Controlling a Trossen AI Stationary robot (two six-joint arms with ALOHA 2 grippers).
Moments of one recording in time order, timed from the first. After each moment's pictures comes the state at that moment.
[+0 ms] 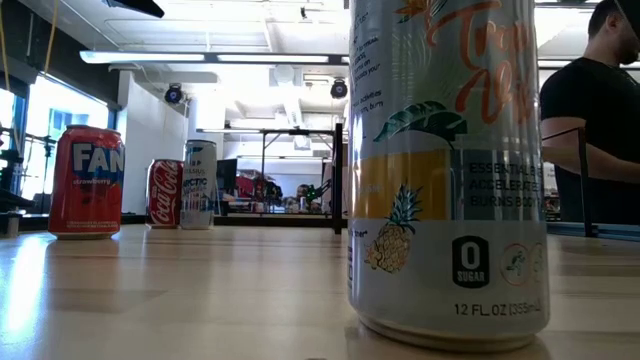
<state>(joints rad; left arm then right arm) 0.16 0.69 1.16 -0.99 -0.30 -0.05 0.29 2.16 2.35 -1.12 0.25 0.79</state>
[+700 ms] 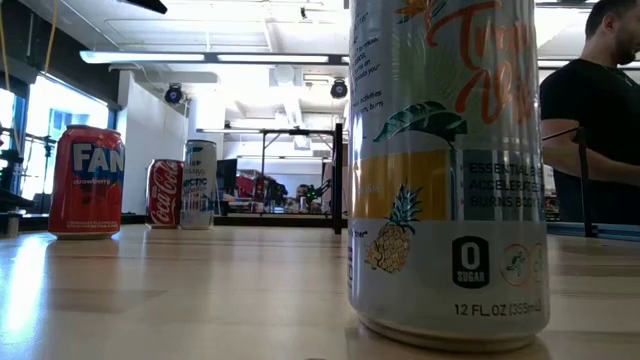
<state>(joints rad) 0.16 0.69 1.16 -0.98 -0.30 0.14 0.50 1.64 1.78 -1.56 0.75 1.36</state>
